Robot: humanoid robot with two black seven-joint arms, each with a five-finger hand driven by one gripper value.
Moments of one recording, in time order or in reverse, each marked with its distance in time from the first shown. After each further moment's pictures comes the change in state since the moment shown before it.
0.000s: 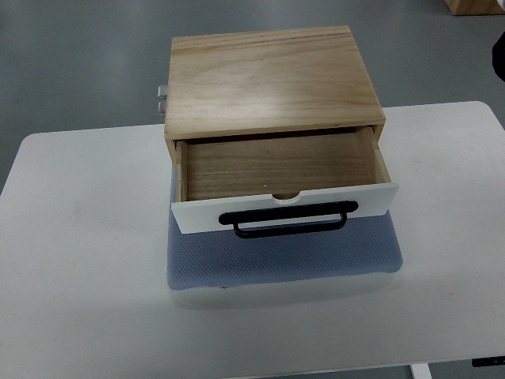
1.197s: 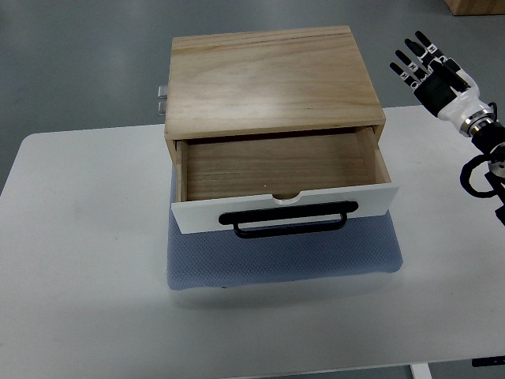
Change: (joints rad) left arm 0.000 0.000 0.000 0.000 0.000 0.000 0.000; right arm -0.295 0.209 0.201 -0.302 -0.078 0.544 0.021
